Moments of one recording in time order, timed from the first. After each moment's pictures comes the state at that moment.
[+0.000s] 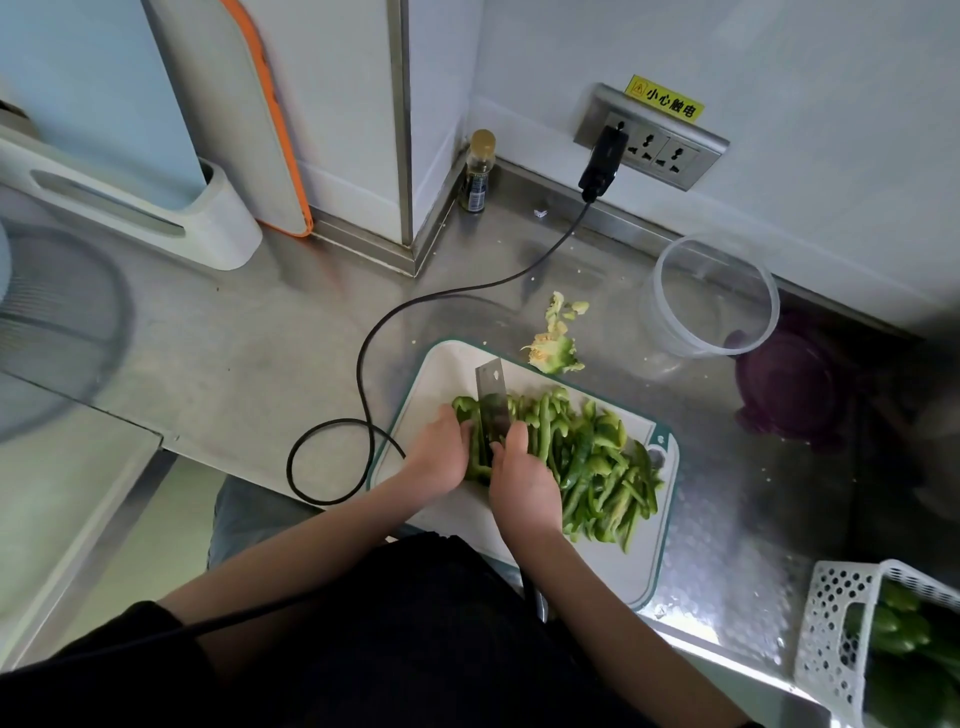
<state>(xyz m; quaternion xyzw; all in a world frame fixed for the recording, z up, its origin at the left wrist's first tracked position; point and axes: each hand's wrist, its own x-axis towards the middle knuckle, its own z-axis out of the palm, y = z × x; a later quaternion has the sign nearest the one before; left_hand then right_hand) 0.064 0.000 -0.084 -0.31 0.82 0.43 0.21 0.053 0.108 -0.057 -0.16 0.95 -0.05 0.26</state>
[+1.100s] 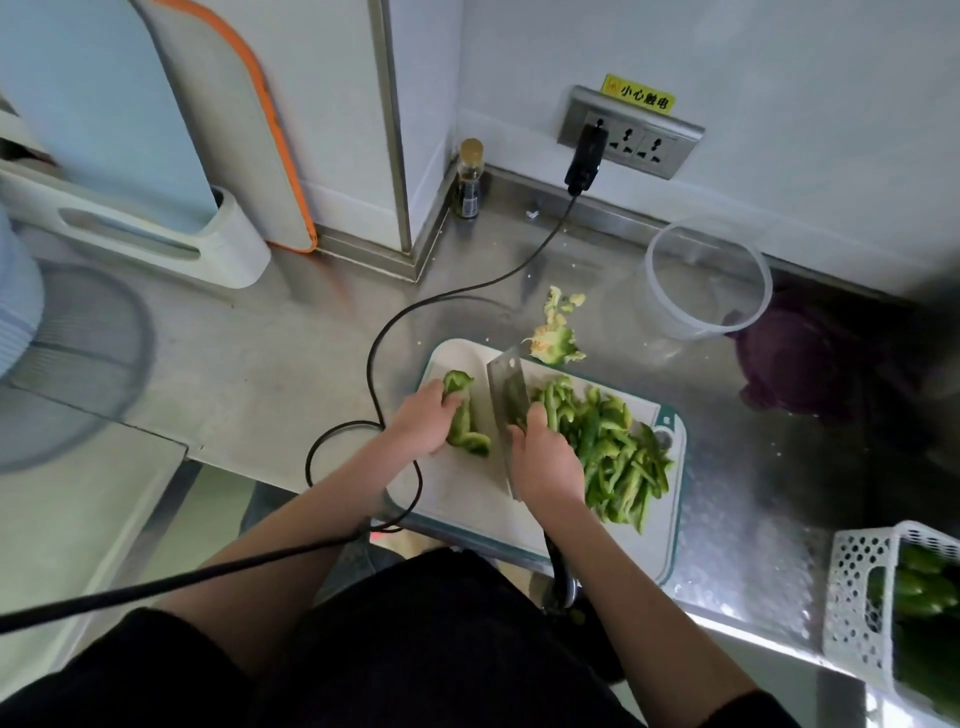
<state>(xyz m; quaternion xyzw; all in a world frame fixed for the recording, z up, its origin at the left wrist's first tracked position) 0.060 -0.039 -0.066 -0.31 0.80 0.46 0.22 0.040 0.115 -0.051 -0.11 0.95 -0.13 0.27</state>
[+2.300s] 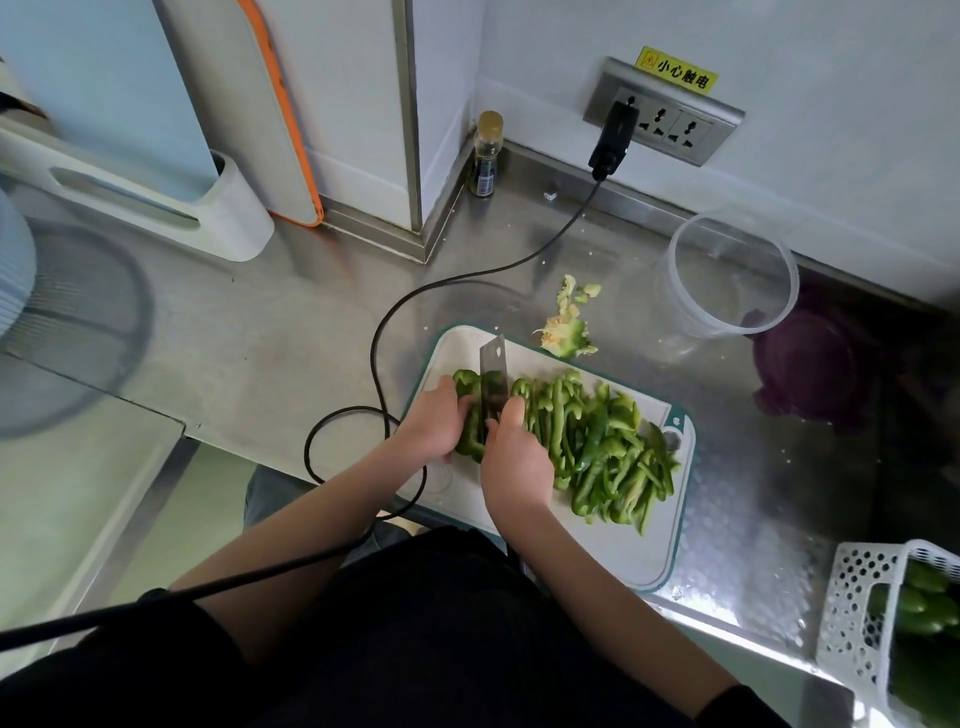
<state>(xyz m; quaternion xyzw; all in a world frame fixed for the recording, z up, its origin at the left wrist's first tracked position) 0.062 -0.027 -0.077 -0.29 0.81 0.44 0.24 0.060 0.084 -0.056 -0.11 0.95 -0.10 0.27</state>
